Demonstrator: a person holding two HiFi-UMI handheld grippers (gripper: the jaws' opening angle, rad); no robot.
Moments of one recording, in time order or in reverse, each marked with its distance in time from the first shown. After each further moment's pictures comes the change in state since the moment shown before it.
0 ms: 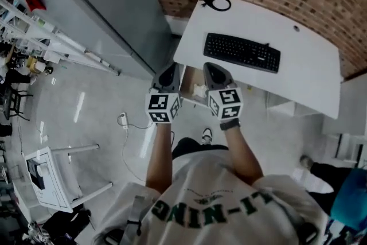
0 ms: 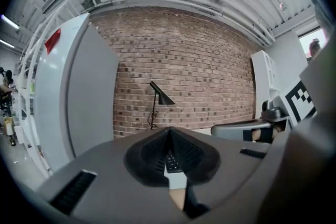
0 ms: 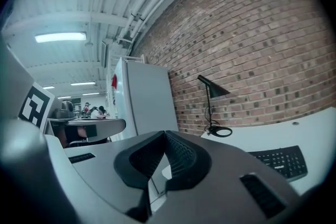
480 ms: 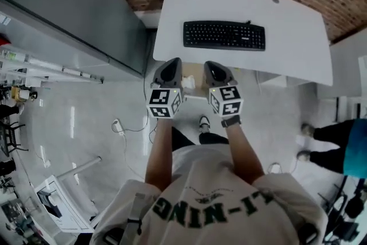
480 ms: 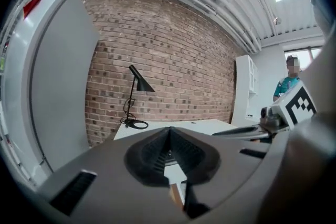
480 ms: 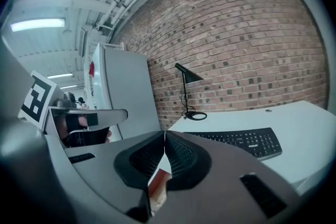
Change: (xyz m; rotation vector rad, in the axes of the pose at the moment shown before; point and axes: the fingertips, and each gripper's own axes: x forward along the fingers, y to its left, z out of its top) left arm 0.072 -0.056 -0.053 -0.020 0.089 -0.255; right arm -0.021 -0.073 -0.069 0.056 0.119 -0.219
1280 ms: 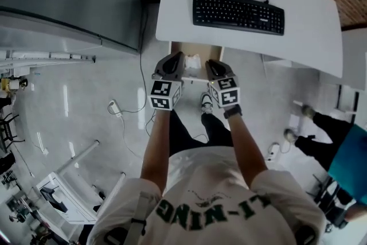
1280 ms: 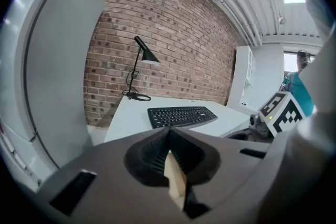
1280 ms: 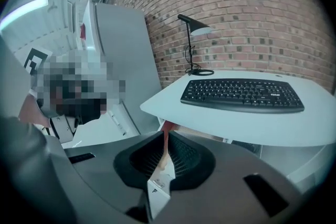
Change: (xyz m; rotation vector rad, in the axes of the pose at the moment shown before) left arm 0.020 0.058 -0.129 -0.047 0.174 -0.088; right arm 0.069 0.017 -0.171 -0.004 0.365 0.009
